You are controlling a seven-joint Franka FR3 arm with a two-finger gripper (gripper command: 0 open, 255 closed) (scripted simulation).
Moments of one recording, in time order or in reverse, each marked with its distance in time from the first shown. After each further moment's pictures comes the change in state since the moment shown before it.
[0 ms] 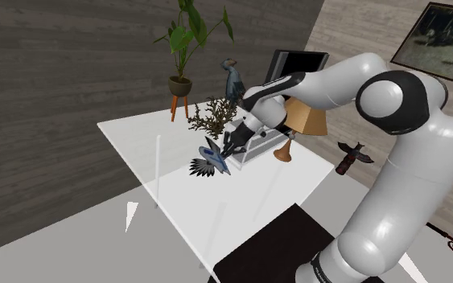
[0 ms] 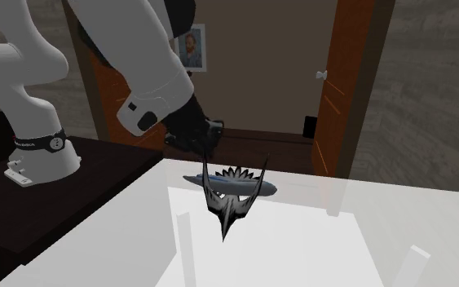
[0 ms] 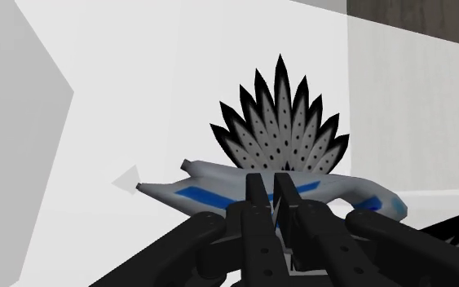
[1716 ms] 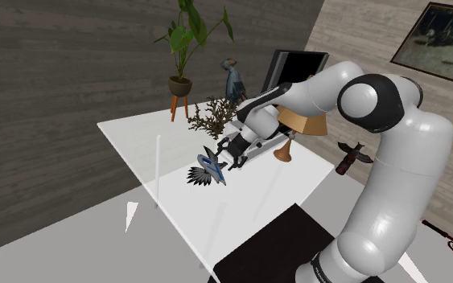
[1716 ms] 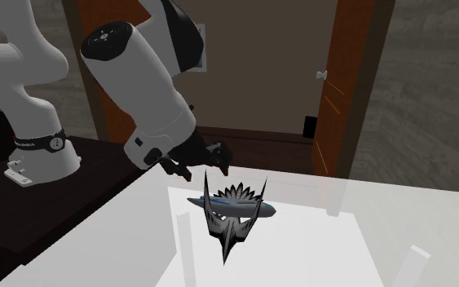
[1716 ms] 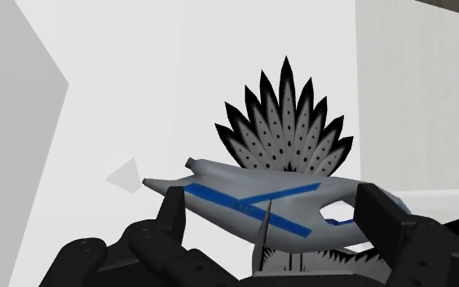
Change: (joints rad) arm -0.007 0.116 0.021 -0.001 0.084 0.087 -0.107
